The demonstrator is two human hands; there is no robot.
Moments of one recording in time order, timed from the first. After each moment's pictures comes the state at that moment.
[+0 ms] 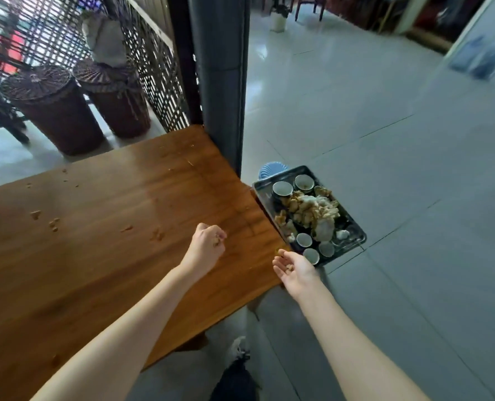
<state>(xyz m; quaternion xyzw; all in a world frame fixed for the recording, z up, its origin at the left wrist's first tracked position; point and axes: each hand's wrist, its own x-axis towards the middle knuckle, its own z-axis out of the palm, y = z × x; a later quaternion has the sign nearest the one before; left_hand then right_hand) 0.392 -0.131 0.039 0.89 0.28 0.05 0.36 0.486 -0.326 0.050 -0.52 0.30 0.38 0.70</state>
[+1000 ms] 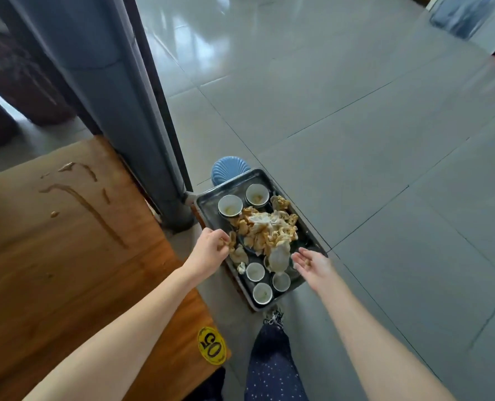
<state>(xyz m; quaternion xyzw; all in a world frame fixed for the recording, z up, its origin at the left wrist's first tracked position) 0.690 -0.177 -0.026 0.89 0.22 -0.06 0.39 0.796 -0.405 -0.026 -0.57 0.38 0.32 0.66</state>
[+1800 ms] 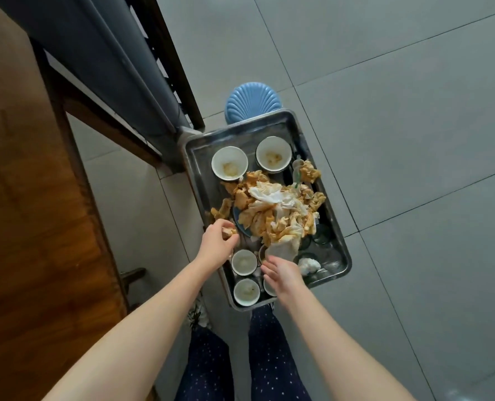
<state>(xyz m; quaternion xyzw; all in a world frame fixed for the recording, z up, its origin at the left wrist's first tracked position) 0.775 -0.237 -0.220 0.72 0.49 -0.13 0.48 0.844 -0.379 -0.206 -0.60 0.38 0.51 0.47</state>
